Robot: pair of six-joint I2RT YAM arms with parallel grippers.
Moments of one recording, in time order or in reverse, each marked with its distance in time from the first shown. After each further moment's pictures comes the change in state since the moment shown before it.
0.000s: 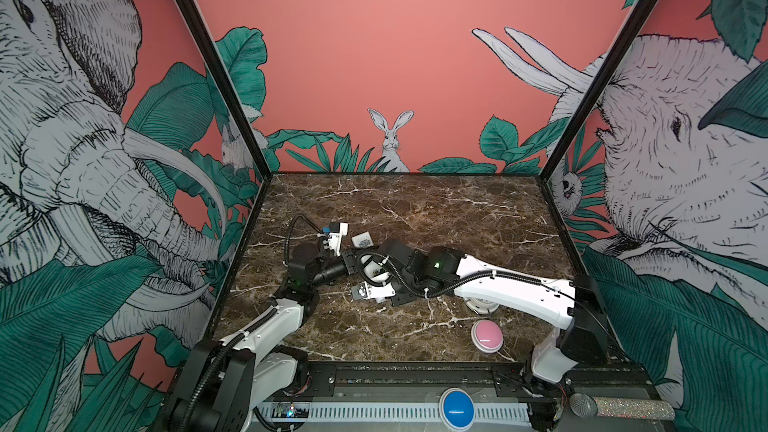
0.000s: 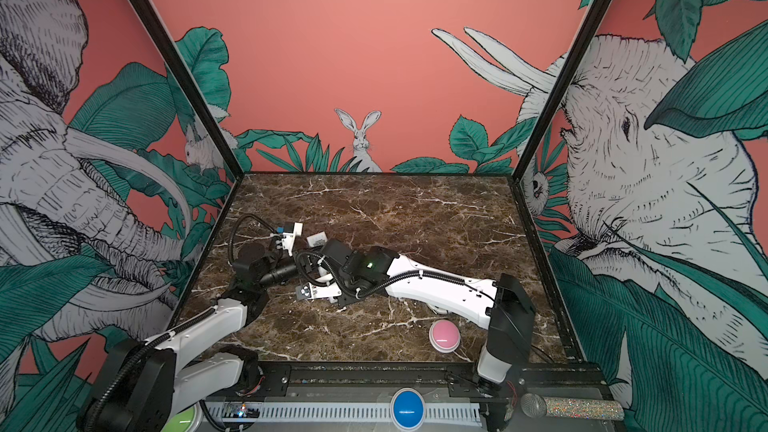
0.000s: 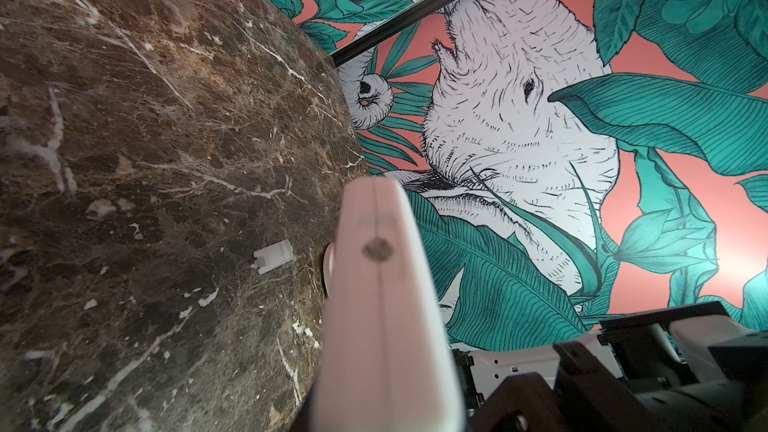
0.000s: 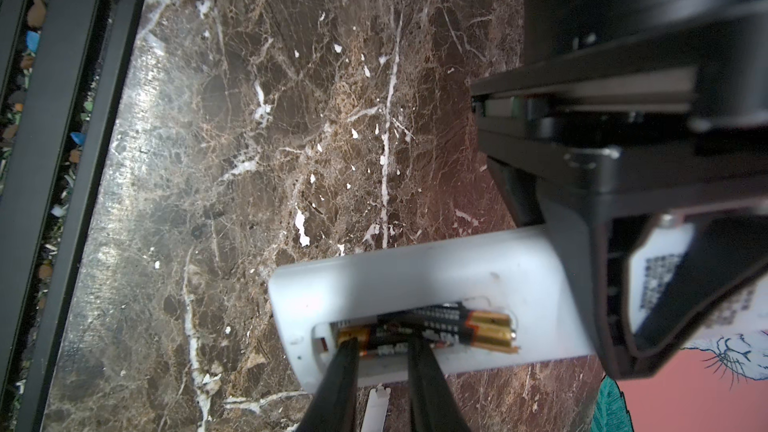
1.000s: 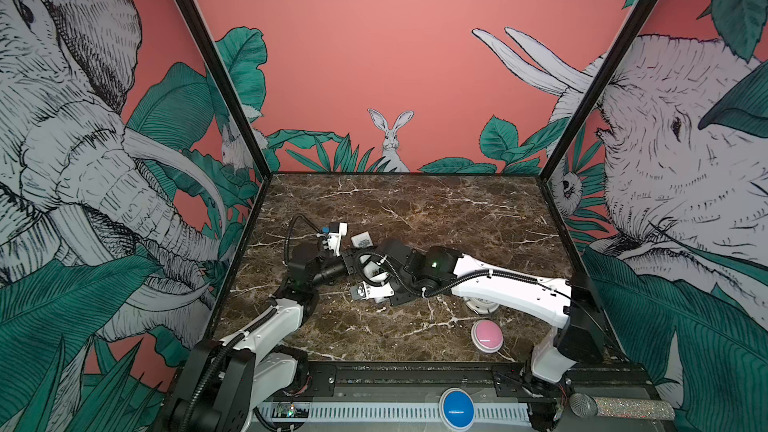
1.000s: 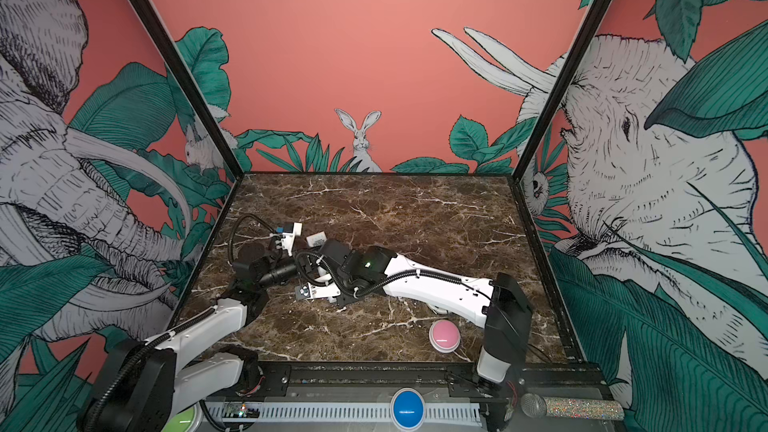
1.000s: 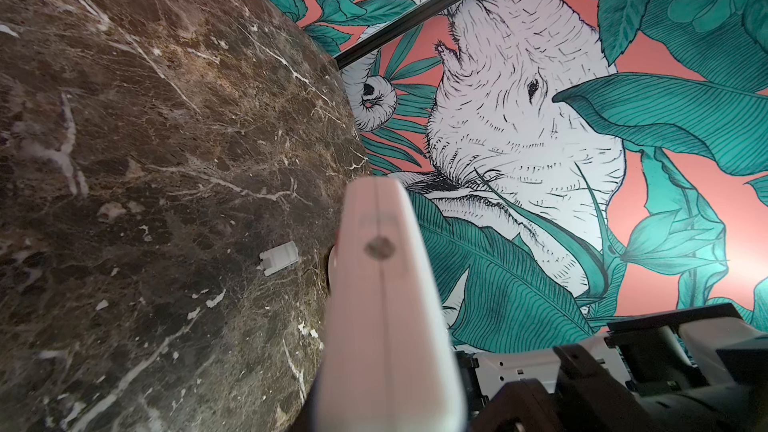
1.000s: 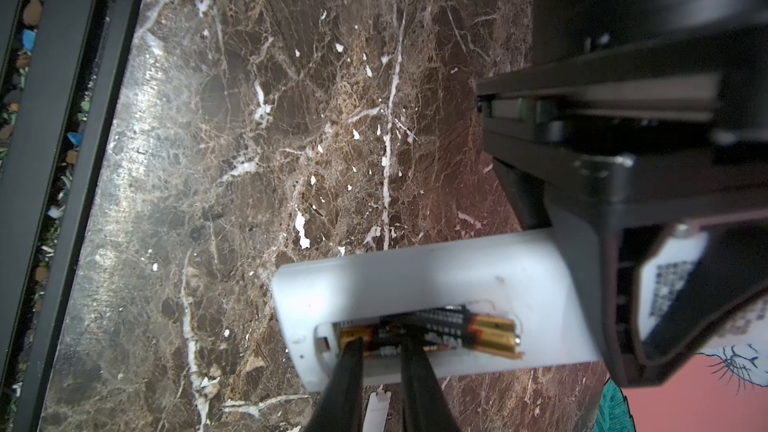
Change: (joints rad) left arm 0.004 0.000 0.000 -0.008 -0.004 0.016; right arm -0.001 0.018 0.009 0.003 -0.005 -0.005
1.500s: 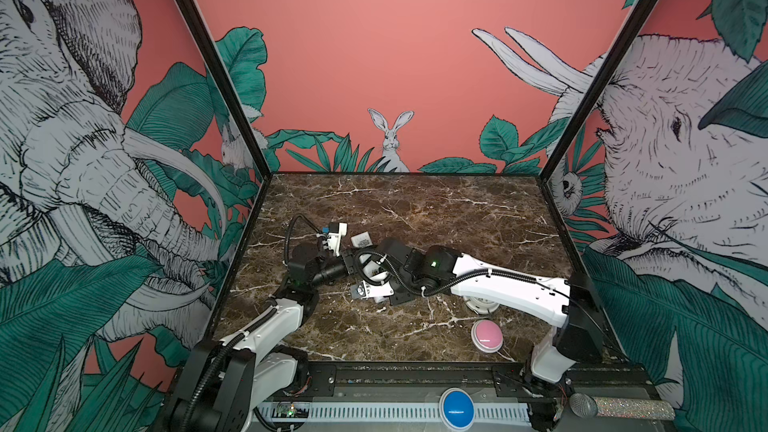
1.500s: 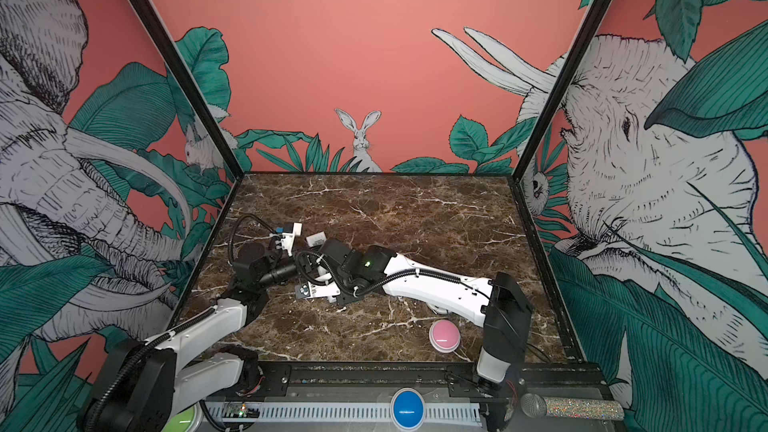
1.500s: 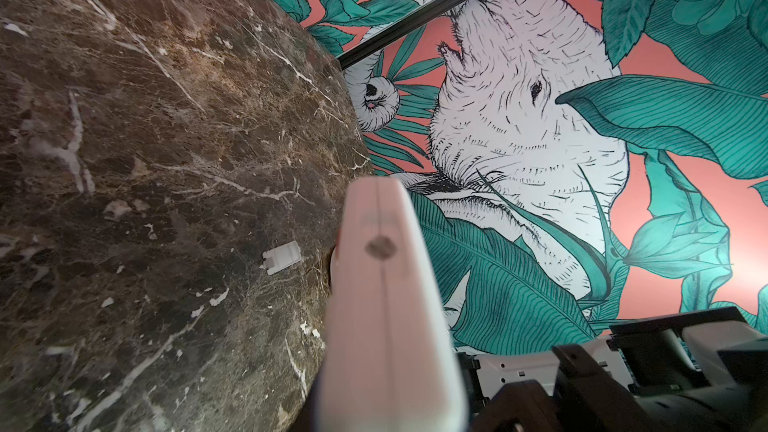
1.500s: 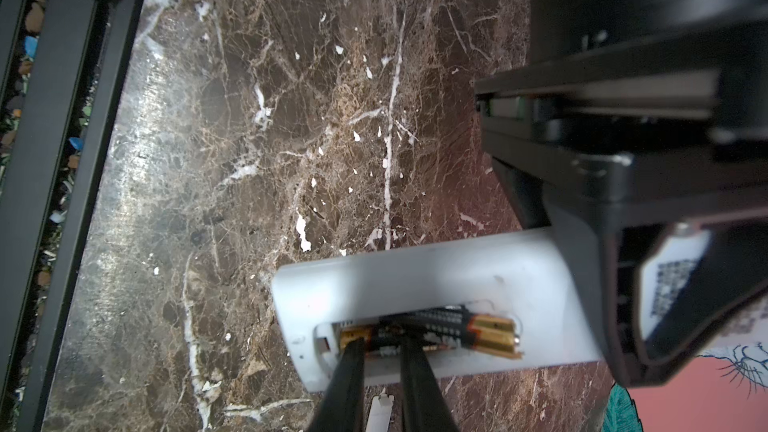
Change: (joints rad) left arm 0.002 0.000 0.000 -0.007 -0.004 0.001; right arm -0.006 0.005 0.000 0.005 -0.013 0.006
